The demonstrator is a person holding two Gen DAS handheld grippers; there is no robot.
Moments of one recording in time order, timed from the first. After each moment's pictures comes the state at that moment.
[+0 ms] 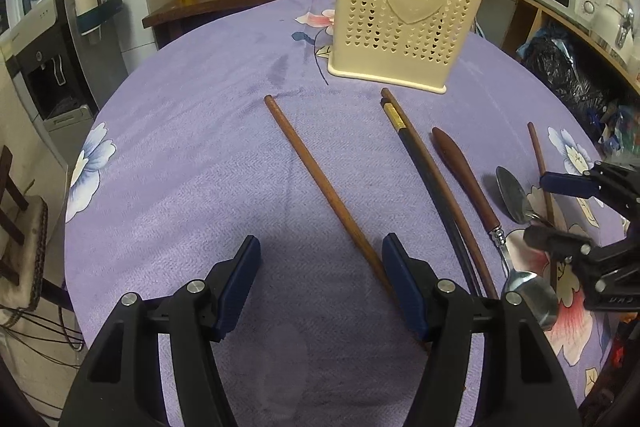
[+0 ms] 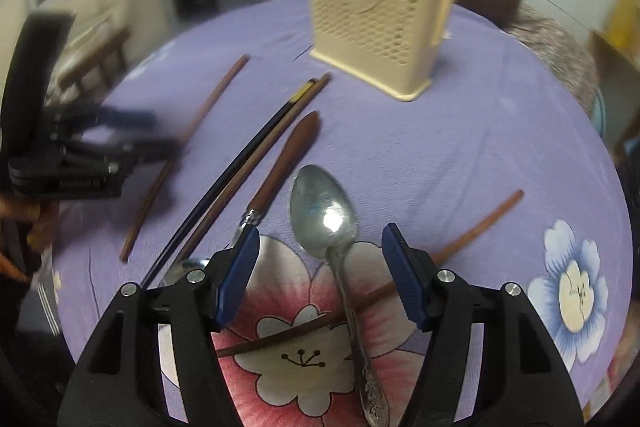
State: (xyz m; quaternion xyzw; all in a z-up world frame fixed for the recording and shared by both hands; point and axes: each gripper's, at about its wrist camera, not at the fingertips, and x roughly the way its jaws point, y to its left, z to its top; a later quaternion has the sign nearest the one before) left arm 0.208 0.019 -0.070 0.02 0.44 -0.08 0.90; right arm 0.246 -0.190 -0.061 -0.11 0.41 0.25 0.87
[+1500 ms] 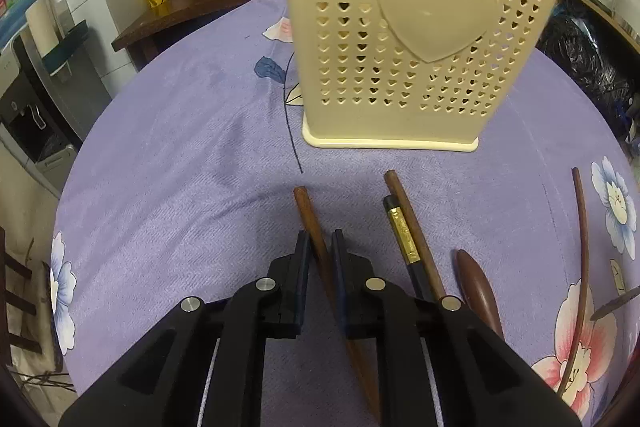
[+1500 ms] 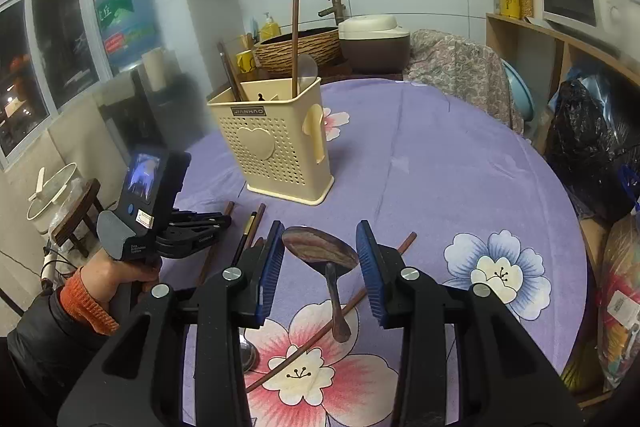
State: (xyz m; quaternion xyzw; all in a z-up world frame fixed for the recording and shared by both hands) left arm 0.310 -0.017 -0.065 0.08 0.47 -0.08 0.88; right arm 0.208 -0.268 0.041 0.08 0.31 0.12 0.94
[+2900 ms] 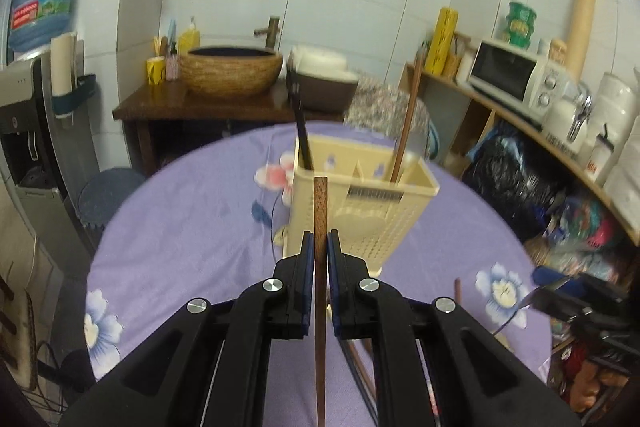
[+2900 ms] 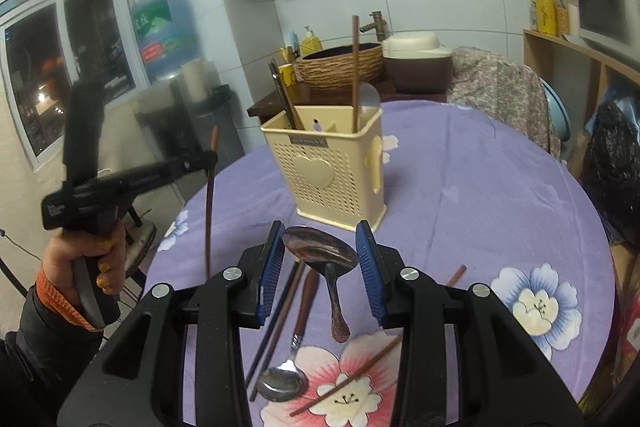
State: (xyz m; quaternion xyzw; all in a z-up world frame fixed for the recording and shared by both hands) left arm 0.258 0.023 0.075 -0.04 0.29 -0.17 0.94; right arm 0.218 -0.234 0.068 0.08 0.27 0.19 0.94
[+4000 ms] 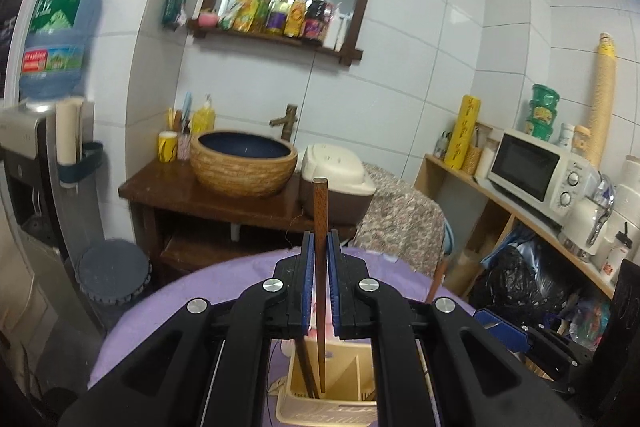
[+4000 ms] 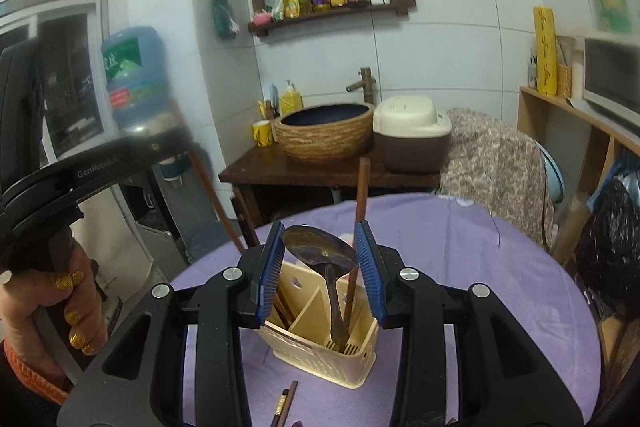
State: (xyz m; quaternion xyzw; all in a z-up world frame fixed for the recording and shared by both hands) left arm 0.344 0.007 0.151 -0.09 0.18 -0.12 0.97; right arm 0.358 -0.204 0.137 0.07 0.21 0.13 0.97
